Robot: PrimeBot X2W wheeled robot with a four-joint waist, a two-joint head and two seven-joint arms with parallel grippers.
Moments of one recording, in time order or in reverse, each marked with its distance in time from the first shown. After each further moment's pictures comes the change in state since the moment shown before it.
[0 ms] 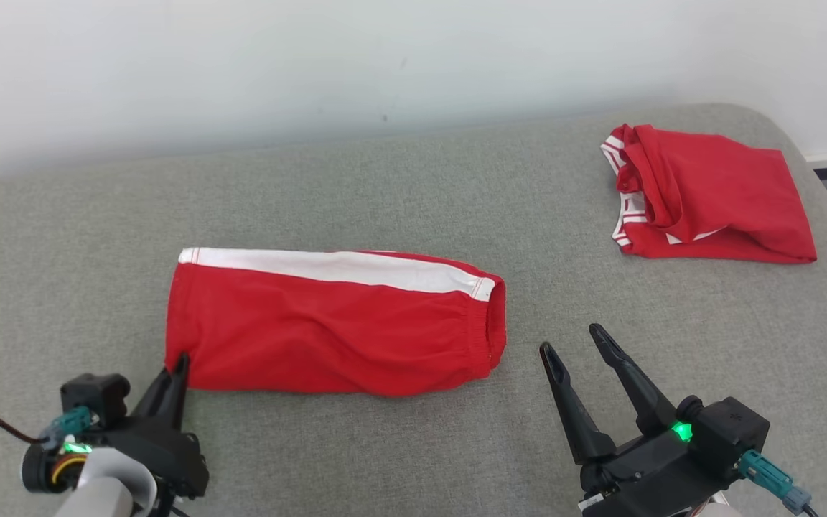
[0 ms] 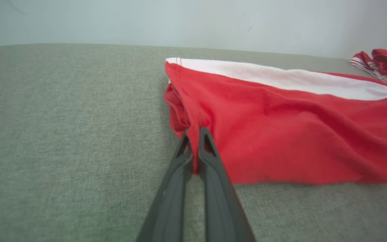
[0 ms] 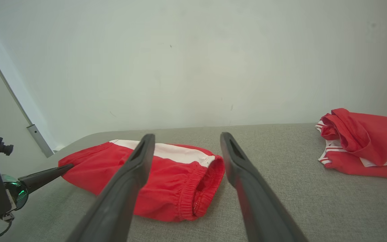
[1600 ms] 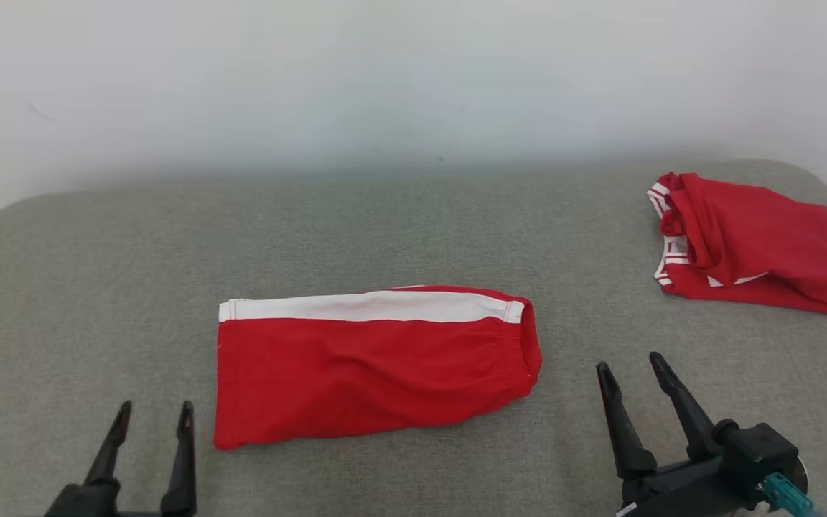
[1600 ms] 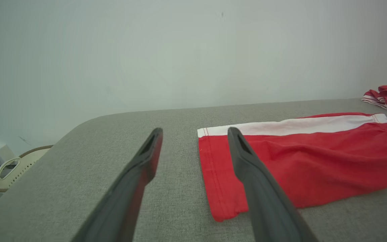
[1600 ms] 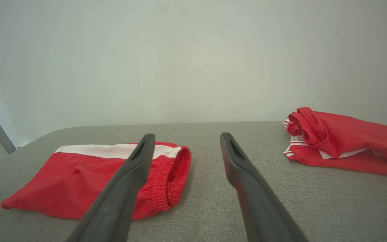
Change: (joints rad) left arm 0.480 -0.076 0.325 -0.660 0.399 0.146 0.000; right arm 0.071 0.073 -0.191 0.095 -0.142 0.000 0.000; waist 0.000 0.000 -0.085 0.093
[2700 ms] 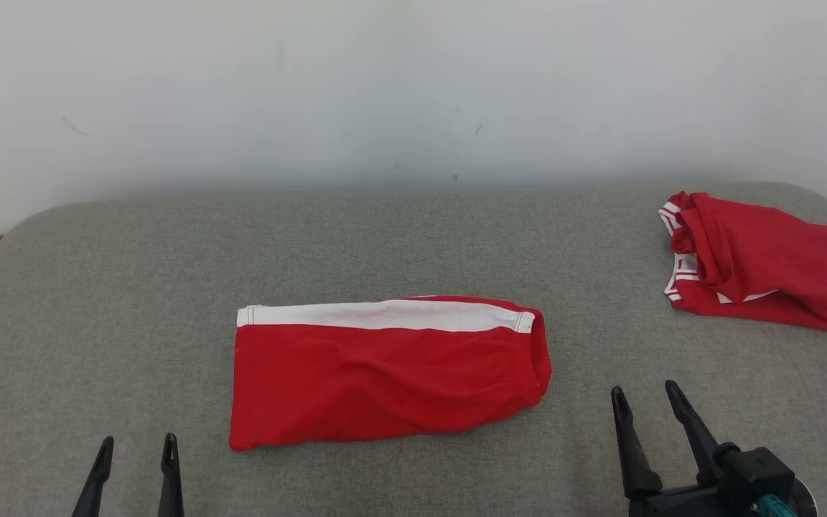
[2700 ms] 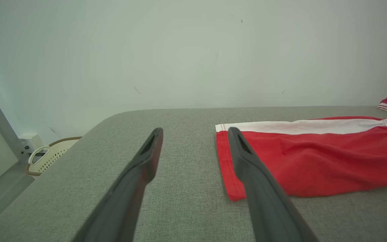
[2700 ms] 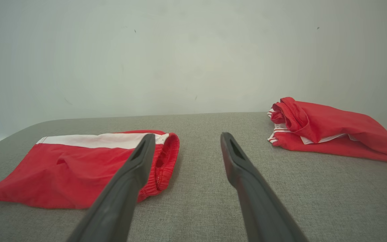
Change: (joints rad) left arm 0.125 -0.029 0.069 -0.101 0.020 0.028 -0.001; right arm 0.053 0.087 -0.118 0.044 -0.122 0.000 0.000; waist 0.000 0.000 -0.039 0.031
